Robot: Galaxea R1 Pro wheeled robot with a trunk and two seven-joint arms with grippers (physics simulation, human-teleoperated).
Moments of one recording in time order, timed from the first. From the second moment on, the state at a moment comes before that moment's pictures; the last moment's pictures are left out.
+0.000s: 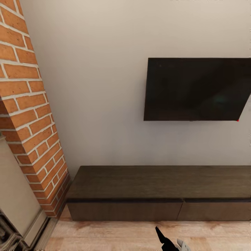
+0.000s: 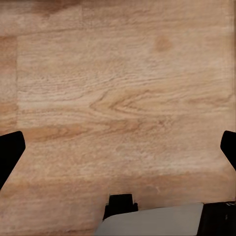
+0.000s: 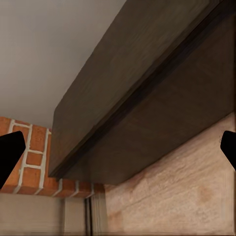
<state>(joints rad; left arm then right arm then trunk) 0.02 0.04 -0.06 -0.44 -0.01 -0.23 0.00 -0.18 0.12 -0.57 -0.52 -0.34 -0.06 0.78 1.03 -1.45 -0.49</state>
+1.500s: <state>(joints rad) 0.06 0.05 -0.07 -0.70 -0.02 -0.22 0.01 -0.28 0.12 -0.57 -0.52 -0.55 -0.04 0.78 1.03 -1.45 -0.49</state>
